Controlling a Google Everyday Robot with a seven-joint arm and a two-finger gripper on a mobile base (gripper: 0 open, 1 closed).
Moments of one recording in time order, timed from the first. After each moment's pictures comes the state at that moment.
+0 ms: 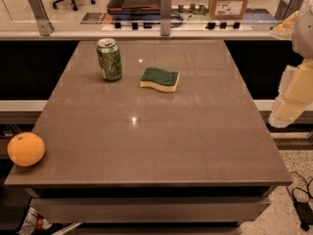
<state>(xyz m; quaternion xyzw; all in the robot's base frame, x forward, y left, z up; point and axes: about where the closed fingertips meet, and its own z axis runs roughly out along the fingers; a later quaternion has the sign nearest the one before) 0.437 -0.209 1.002 -0.60 0.77 -0.06 0.20</state>
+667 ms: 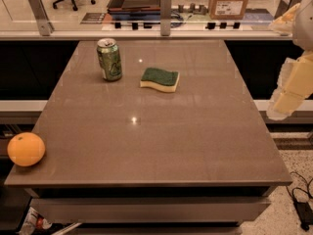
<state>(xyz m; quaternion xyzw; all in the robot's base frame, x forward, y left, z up) 0.445 -0.207 1.009 -0.60 0.77 -0.06 0.21</state>
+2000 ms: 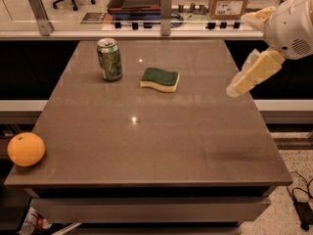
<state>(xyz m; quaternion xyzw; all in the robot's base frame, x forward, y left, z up) 0.524 -0.173 0.993 -0.58 0.71 0.05 0.39</state>
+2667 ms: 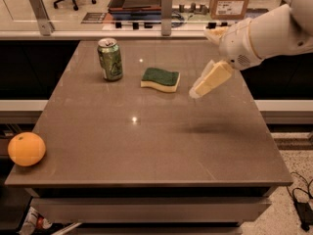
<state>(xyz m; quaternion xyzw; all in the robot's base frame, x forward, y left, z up) 0.585 -0.115 0.936 -0.58 0.69 0.10 0.42</state>
